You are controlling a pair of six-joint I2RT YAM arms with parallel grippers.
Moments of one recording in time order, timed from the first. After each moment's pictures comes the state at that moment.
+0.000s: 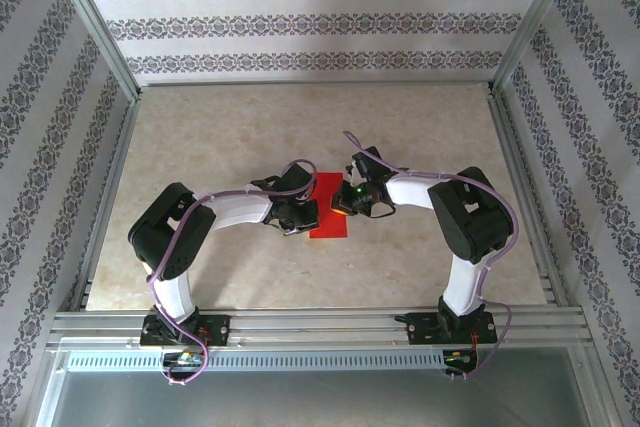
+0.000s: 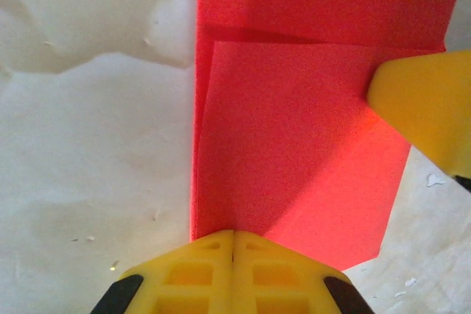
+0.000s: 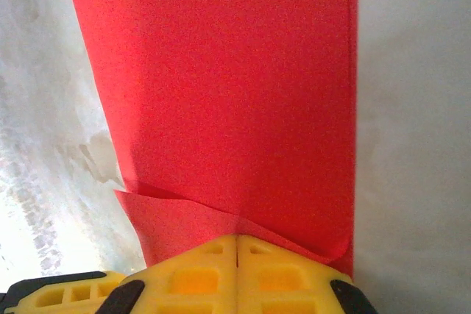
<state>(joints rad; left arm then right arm) -0.67 1.81 1.00 -0.33 0.26 -0.90 0.46 1.85 0.97 -0.19 -0.51 0.75</state>
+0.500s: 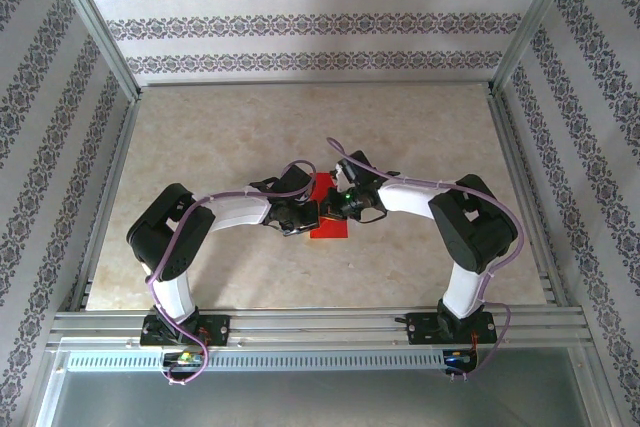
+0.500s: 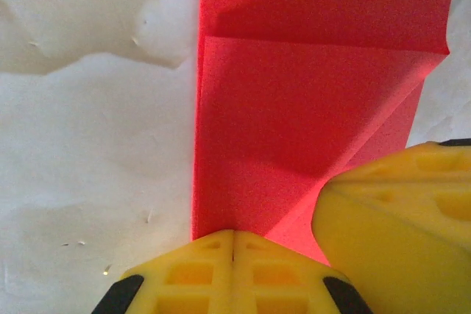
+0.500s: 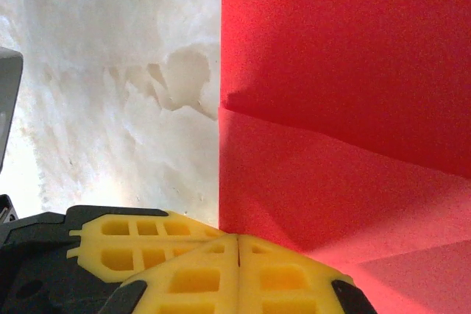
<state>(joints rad) -0.67 1.80 0.98 -0.29 0.27 -0.90 0.57 1.80 0.97 -0.21 -0.52 0.71</state>
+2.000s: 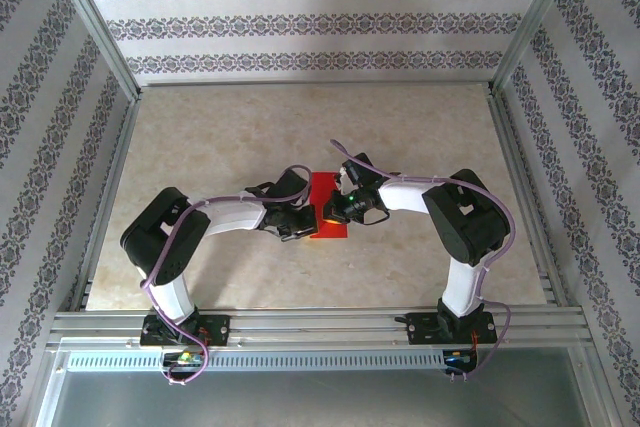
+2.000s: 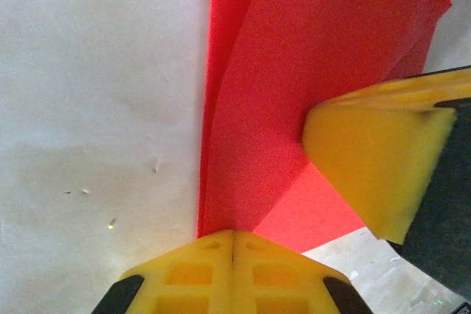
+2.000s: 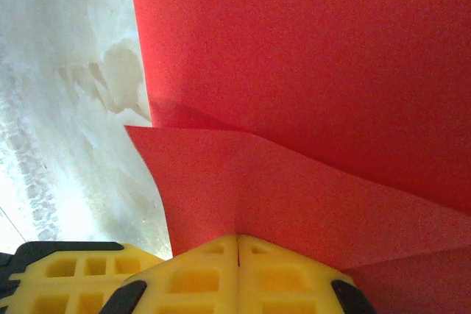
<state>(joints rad) -0.67 1.76 0.92 -0.25 0.32 -0.92 0.54 1.86 0.95 -0.20 -0.57 0.71</state>
